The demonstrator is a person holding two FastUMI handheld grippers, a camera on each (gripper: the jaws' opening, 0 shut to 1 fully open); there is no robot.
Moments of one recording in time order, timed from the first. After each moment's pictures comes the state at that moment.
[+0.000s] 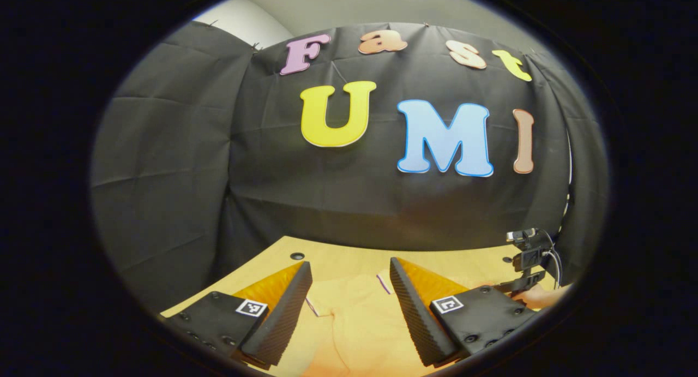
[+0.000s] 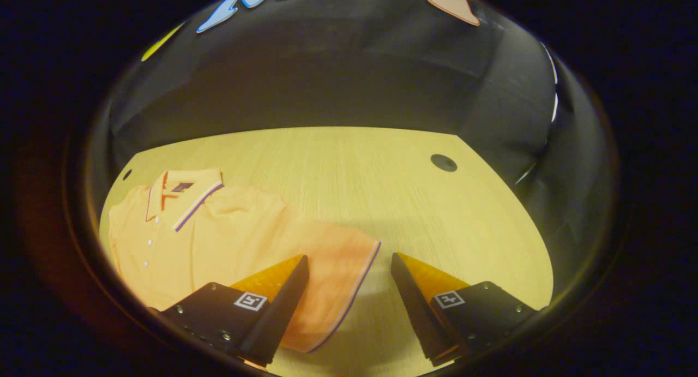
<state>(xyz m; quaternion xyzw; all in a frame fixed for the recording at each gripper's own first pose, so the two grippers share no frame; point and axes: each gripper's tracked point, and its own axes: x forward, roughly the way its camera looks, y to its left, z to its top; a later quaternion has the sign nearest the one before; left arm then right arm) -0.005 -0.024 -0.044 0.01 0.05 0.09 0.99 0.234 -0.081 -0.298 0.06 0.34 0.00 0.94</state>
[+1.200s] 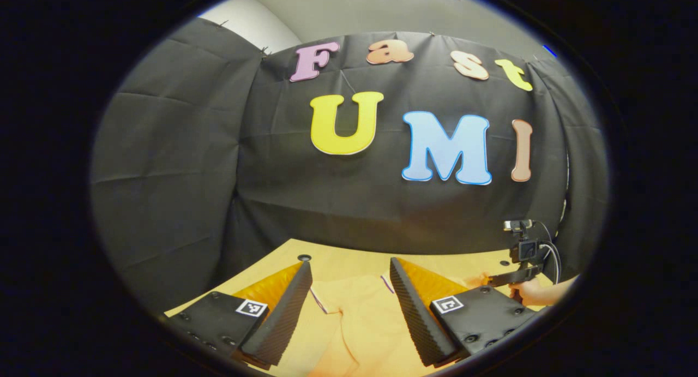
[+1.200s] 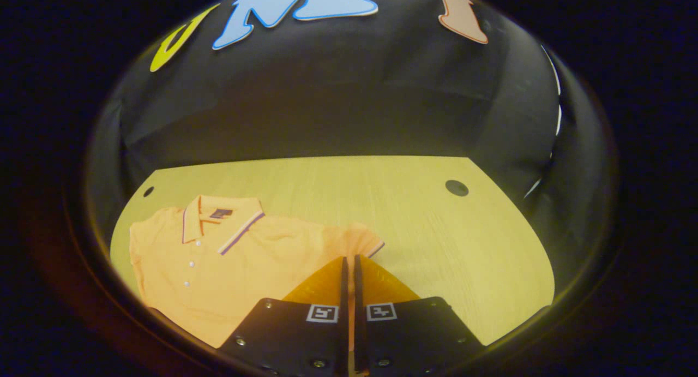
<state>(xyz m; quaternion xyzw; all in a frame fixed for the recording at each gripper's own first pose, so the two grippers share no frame) -0.054 -0.009 -0.036 0.00 0.02 0.09 1.00 0.232 -0.040 -0.225 0.06 0.27 0.04 0.96</state>
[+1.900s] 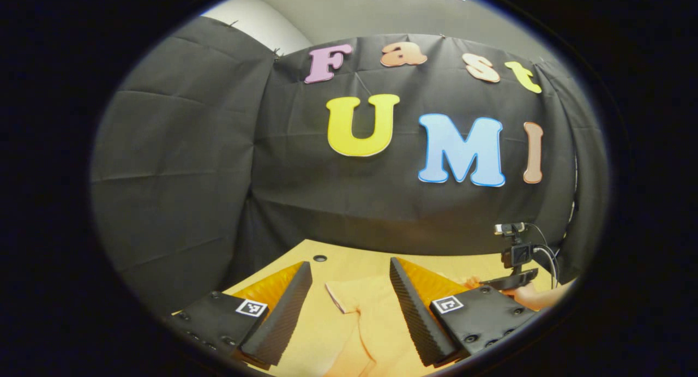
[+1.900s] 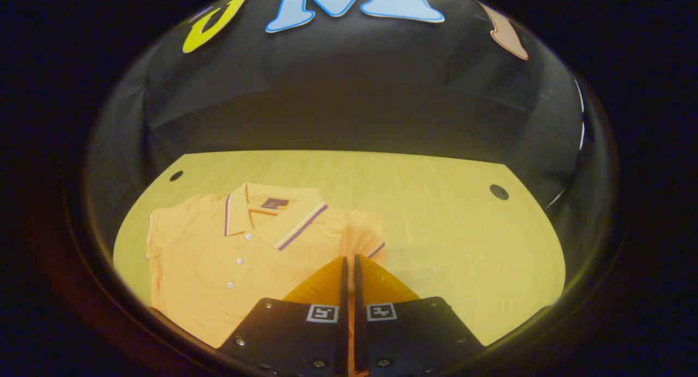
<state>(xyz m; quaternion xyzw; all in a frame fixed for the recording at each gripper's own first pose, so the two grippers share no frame) -0.070 0.033 -0.038 0.00 0.02 0.12 0.99 0.220 0.049 -0.230 0.05 0.29 0.10 0.95</state>
